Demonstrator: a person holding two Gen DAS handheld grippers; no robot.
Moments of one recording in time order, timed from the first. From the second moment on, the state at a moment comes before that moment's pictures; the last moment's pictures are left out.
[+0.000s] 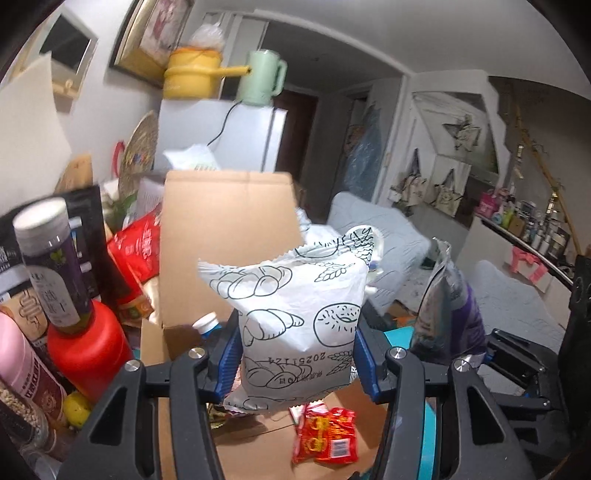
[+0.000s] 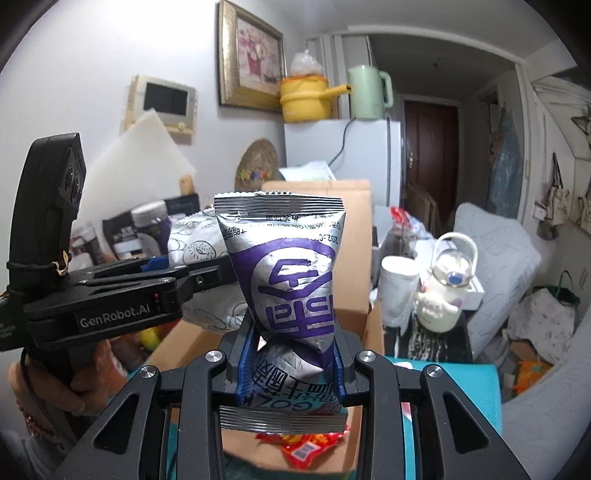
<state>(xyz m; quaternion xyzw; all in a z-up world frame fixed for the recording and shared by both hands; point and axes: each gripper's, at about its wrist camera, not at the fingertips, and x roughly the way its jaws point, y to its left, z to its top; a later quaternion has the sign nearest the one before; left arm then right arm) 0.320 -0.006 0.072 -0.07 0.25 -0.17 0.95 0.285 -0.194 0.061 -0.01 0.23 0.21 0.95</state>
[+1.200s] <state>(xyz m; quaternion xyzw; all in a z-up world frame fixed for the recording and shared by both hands) 0.397 -0.036 -0.018 0.01 0.41 -0.13 0.90 0.375 -0.196 -0.033 0.03 0.40 0.20 0.89</state>
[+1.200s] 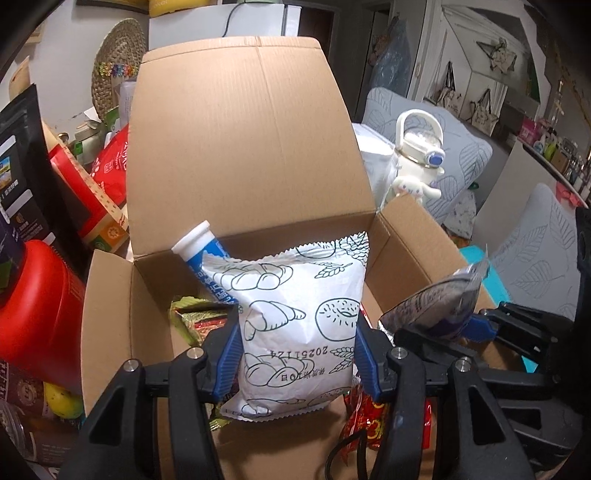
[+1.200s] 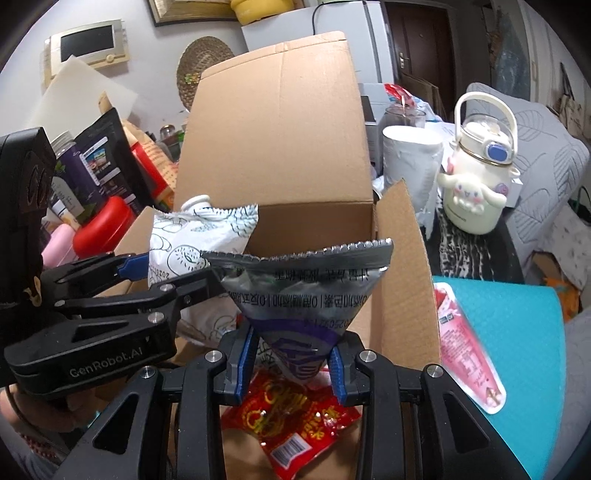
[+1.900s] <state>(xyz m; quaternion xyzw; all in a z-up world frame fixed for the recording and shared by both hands) 0.369 -0.028 0.020 0.01 0.36 -0.10 0.93 0.350 -0.207 0.003 0.02 0.35 0.18 0.92</state>
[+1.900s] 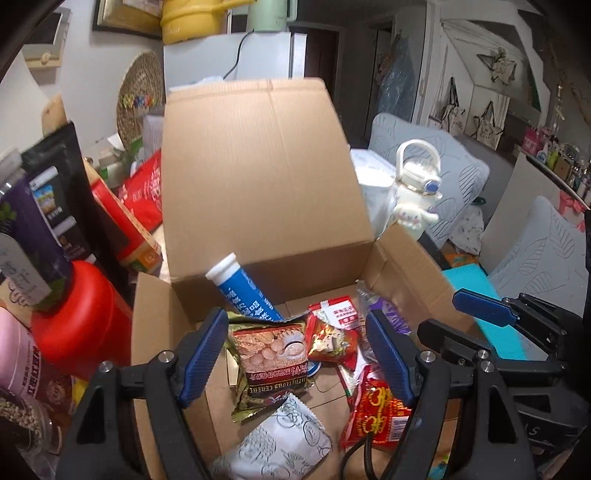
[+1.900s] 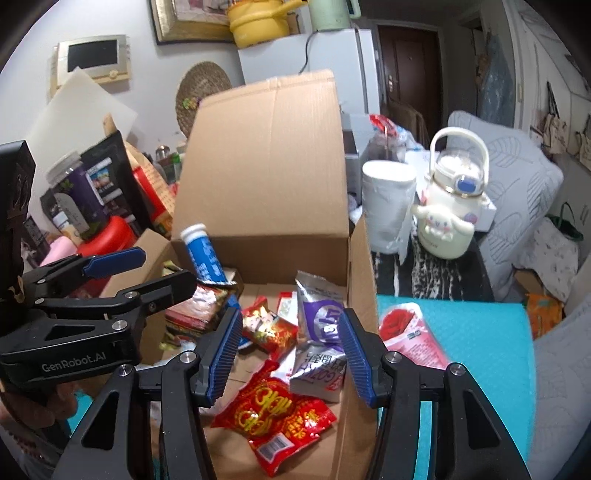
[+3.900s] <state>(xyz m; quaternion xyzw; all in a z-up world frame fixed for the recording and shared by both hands) 0.131 -0.055 0.053 0.05 0.31 -0.19 0.93 0.089 -0.247 0.023 0.03 0.28 0.09 0.95</state>
